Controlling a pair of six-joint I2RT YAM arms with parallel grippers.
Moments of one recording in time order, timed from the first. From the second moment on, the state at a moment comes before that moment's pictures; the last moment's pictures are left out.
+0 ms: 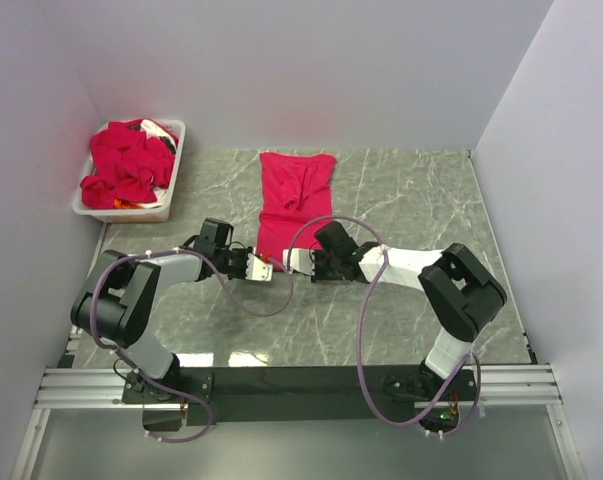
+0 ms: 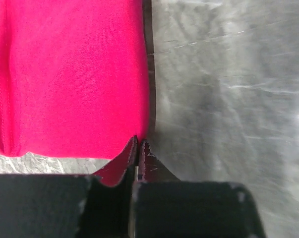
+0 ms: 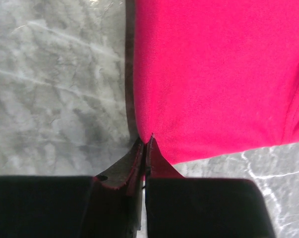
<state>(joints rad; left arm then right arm) -0.35 1.62 0.69 0.02 0.66 1.30 0.71 1.71 0.90 -0.15 -0.10 -0.92</state>
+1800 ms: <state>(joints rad) -0.16 2.03 1.64 -0.73 0.94 1.15 0.46 2.01 1.70 -0.82 -0.41 -1.08</state>
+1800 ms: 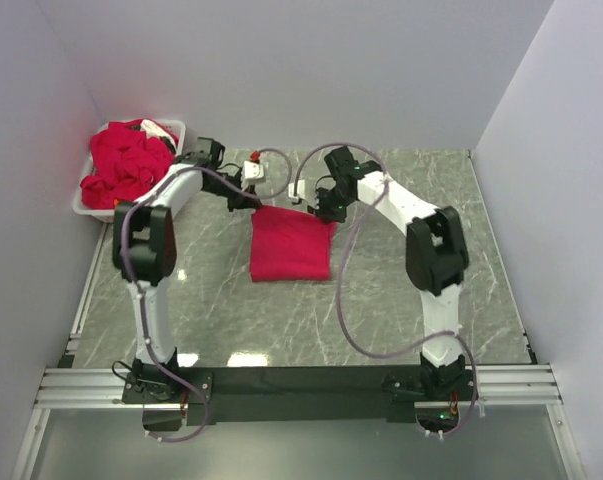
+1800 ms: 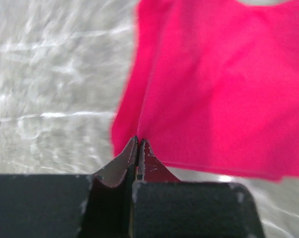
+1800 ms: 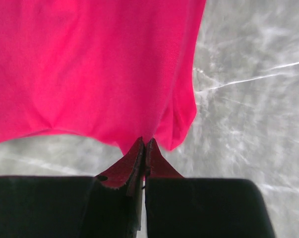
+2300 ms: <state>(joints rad) -0.16 2.41 1.99 -0.78 0.83 0.78 0.45 2.30 1.92 -0.81 -0.31 -1.00</state>
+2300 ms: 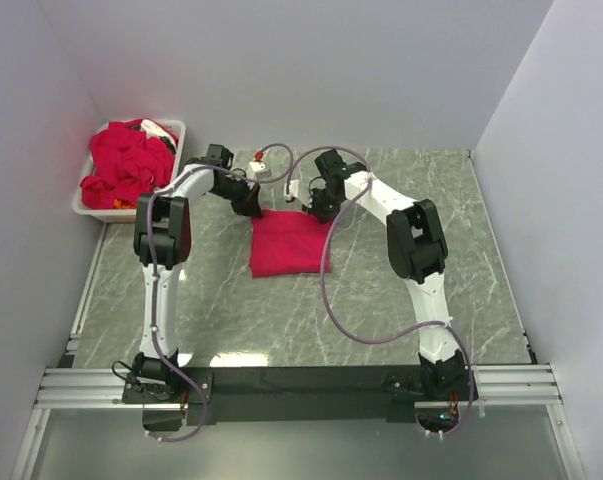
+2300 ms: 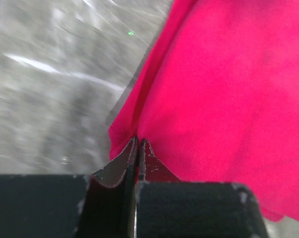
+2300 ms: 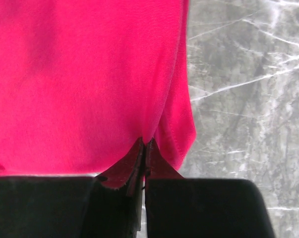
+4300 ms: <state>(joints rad) -0.38 1.85 0.91 0.03 0.92 -0.28 0.48 1.89 1.12 -0.73 -1.00 -0.12</state>
